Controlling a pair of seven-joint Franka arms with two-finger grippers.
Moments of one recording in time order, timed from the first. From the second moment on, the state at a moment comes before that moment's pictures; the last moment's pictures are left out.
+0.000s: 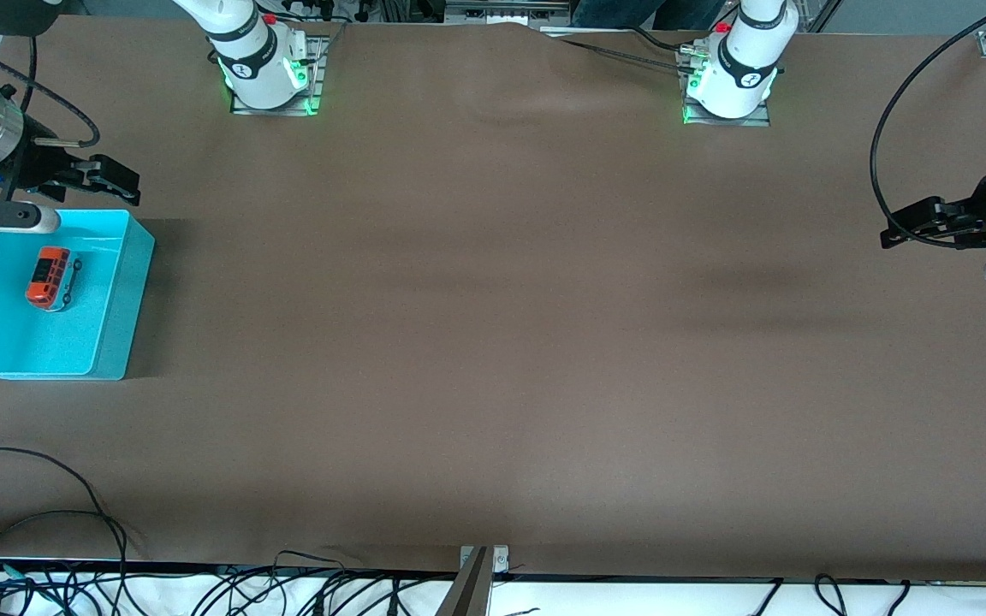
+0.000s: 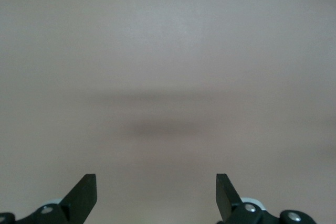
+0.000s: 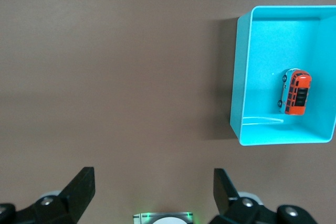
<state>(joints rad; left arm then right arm) 0.02 0.19 0.00 -1.38 -0.03 1.43 0.01 0.03 0.01 0.04 -1.64 -0.05 1.52 0.09</state>
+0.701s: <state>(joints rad) -0.03 0.19 -0.01 -1.37 -0.03 1.44 0.01 0.02 0.02 -0.02 -1.63 0.02 1.52 0.04</state>
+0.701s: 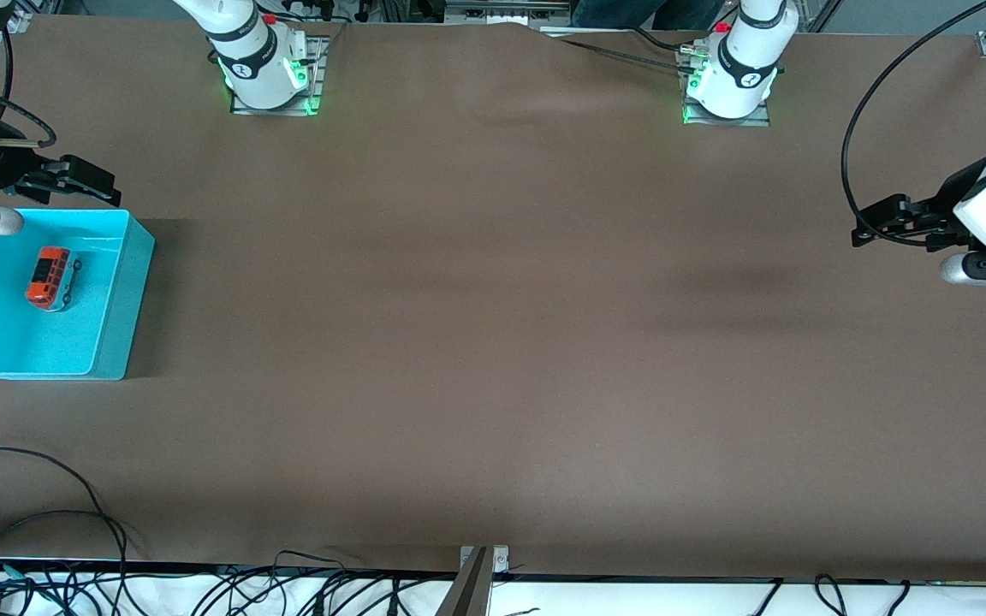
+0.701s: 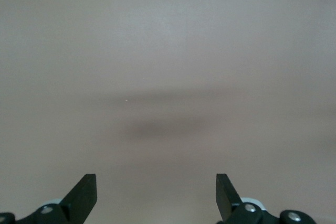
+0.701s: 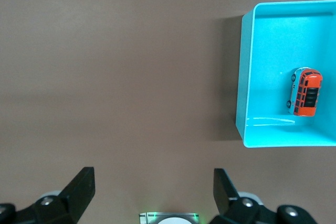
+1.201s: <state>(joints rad) -0.04 0.18 -0.02 -1.36 -0.01 1.44 -0.02 0.02 0.01 -0.03 -1.62 0.02 1.52 0.04</state>
